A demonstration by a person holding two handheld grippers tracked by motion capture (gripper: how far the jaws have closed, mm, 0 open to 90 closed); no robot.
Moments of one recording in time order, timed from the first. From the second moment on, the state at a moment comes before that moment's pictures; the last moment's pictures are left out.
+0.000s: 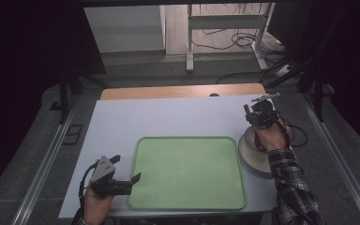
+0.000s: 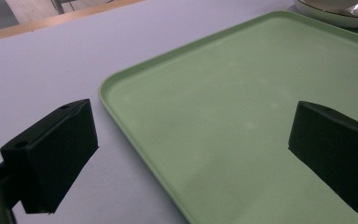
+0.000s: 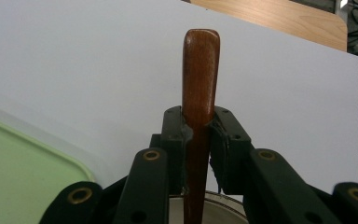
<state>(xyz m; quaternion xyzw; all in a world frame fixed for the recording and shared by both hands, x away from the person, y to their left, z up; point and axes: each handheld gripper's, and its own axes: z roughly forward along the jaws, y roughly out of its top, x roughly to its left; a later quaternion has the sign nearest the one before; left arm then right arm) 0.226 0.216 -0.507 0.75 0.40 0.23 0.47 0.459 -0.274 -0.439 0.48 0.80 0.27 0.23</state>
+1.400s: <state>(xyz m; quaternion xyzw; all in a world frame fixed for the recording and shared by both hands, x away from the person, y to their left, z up) 0.225 0.215 -0.506 0.75 0.40 0.23 0.47 0.448 -0.262 -0.367 0.44 0.84 0.25 0.18</state>
